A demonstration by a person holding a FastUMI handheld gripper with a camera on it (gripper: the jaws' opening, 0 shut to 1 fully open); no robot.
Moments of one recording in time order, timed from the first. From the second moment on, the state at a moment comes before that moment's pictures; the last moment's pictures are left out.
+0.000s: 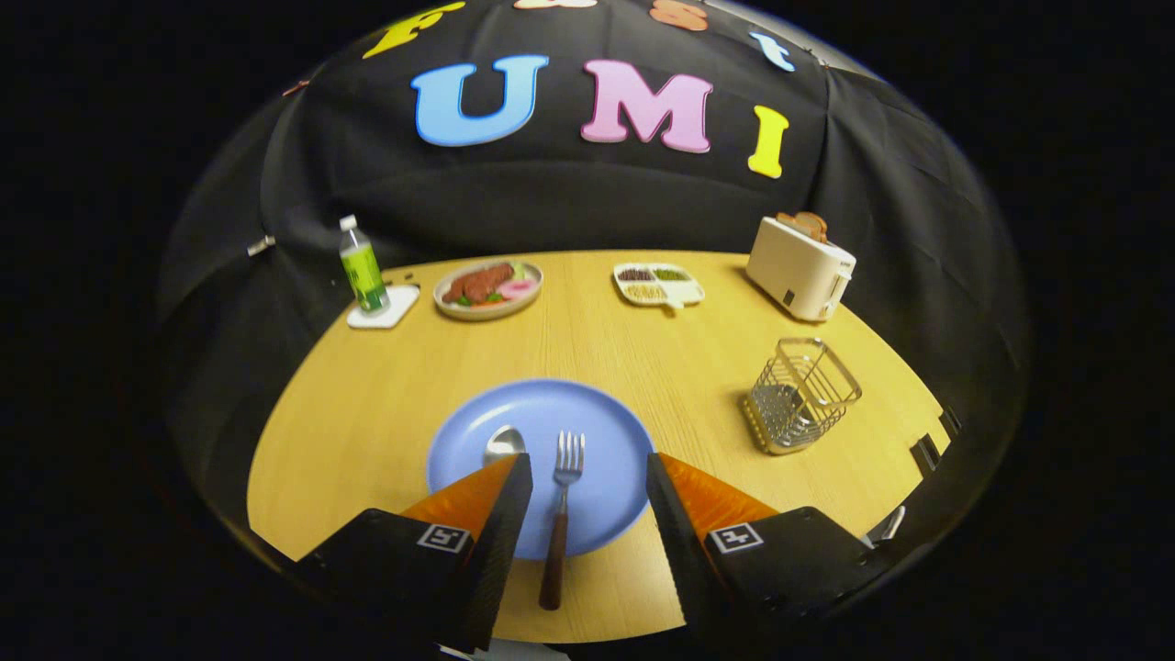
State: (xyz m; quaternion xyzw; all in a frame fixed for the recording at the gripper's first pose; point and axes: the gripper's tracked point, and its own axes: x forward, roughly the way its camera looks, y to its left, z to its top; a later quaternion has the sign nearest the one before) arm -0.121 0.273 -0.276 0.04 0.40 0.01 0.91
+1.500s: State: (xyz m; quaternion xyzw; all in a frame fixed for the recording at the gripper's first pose) arm -0.089 0.170 -0.249 0.01 0.54 -0.07 0.84
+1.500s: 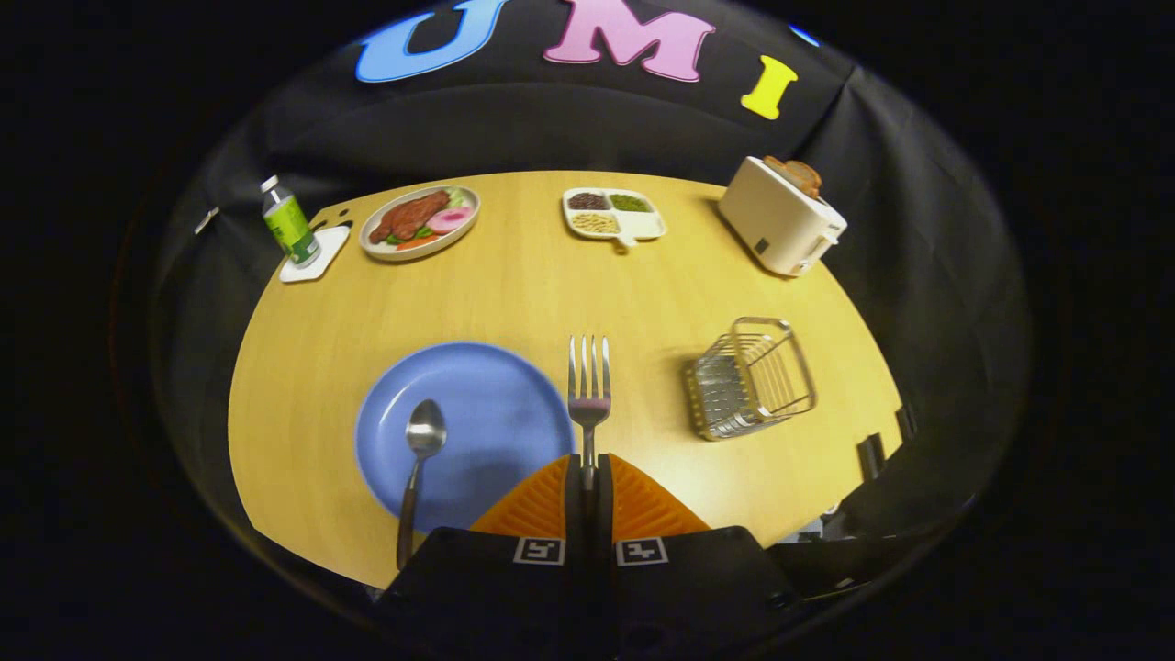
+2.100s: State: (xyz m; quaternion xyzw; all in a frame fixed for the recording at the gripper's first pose) arm -0.094 0.045 -0.245 -0.02 0.70 -0.12 0.71
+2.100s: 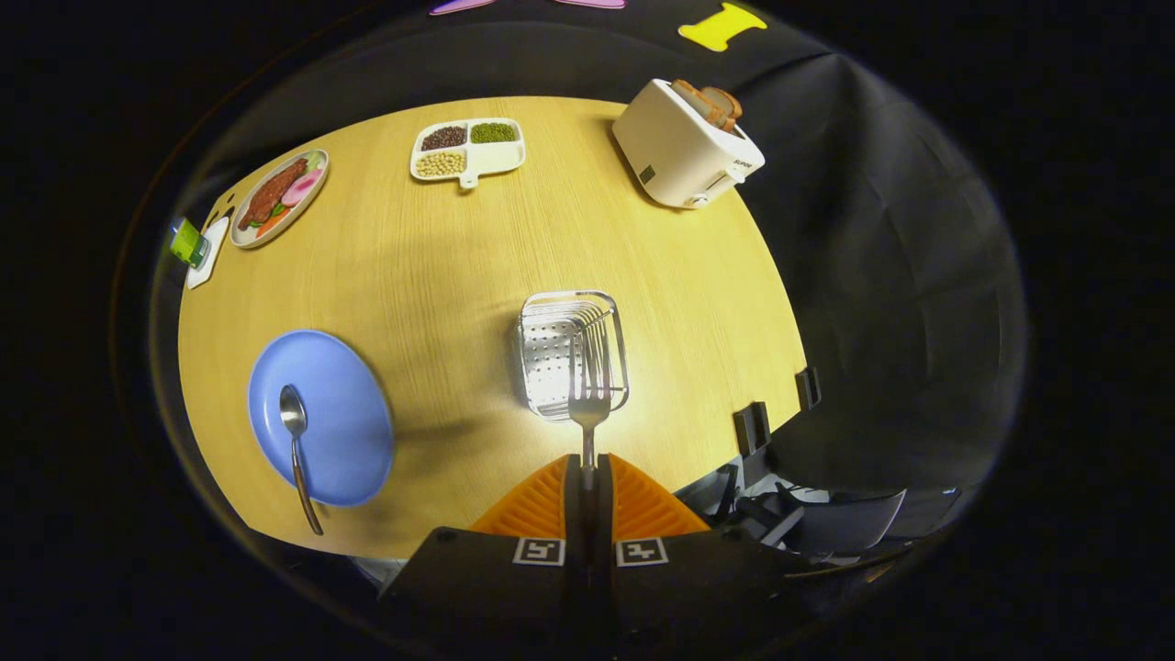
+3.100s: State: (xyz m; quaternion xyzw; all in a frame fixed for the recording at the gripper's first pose) arm -0.070 0.045 -0.294 0.01 0.78 -0.03 0.63
